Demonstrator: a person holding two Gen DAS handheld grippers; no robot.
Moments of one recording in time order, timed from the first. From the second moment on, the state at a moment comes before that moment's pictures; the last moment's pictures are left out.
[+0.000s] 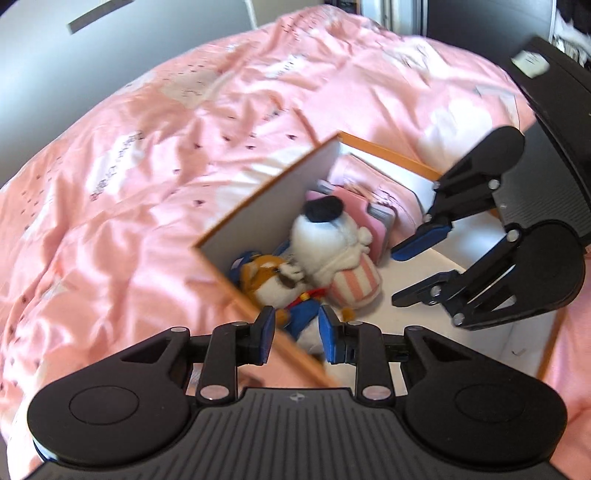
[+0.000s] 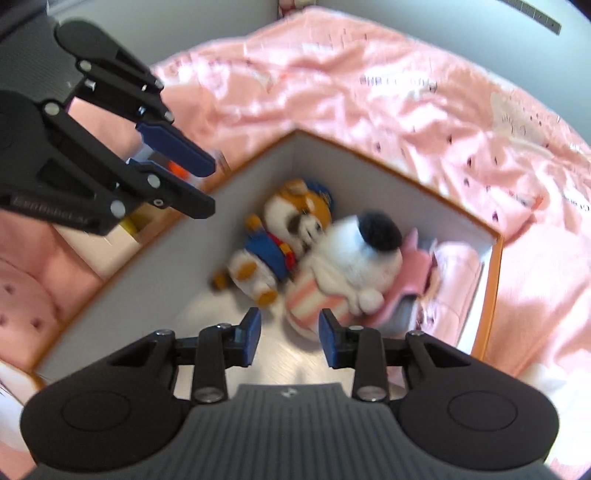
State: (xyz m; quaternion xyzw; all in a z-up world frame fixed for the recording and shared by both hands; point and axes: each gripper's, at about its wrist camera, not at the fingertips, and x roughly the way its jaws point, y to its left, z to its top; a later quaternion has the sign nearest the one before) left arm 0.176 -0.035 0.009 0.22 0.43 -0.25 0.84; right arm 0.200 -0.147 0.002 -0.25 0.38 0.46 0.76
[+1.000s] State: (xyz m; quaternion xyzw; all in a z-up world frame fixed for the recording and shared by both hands) left arm 0.221 0.097 -0.025 0.08 0.59 -0.08 0.80; right arm 0.161 0.015 0.003 -0.32 0.36 0.49 0.73
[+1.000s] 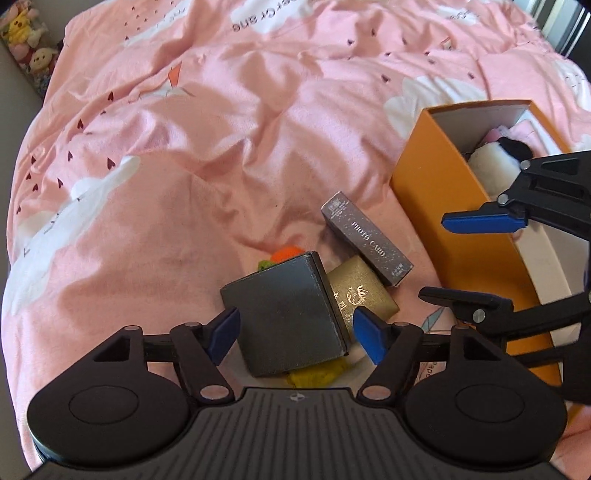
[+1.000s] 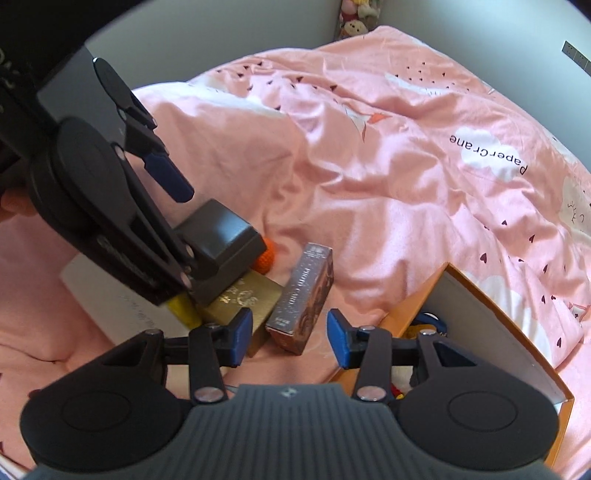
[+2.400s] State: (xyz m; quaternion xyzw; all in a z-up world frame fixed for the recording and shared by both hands) left arm 0.213 0.160 -0.012 -0.01 0.62 -0.06 0.78; right arm 0.218 0.080 -0.047 -0.29 0.46 0.43 0.72
